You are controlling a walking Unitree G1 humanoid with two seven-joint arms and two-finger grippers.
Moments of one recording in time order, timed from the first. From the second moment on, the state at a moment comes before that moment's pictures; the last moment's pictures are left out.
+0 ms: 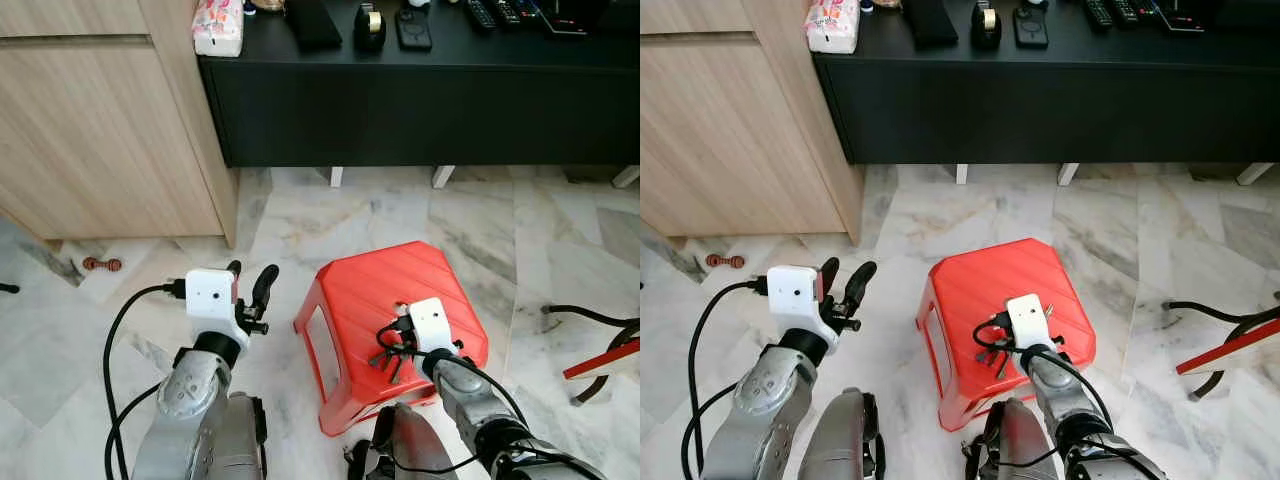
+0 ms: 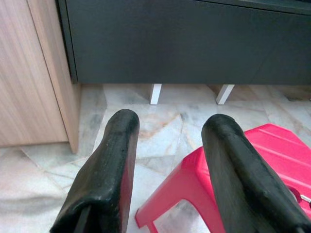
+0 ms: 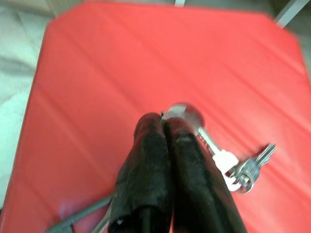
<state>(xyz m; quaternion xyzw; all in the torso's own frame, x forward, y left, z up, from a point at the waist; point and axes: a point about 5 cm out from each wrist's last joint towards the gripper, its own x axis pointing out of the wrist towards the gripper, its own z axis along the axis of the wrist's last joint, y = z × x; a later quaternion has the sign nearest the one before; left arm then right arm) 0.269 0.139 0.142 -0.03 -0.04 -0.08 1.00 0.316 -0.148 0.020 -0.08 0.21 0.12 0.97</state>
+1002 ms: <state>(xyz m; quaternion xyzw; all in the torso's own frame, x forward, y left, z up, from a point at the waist) 0.222 0.250 -0.024 0.01 0.25 0.11 0.96 0.299 -0.169 0.043 0.00 0.07 0.07 0.99</state>
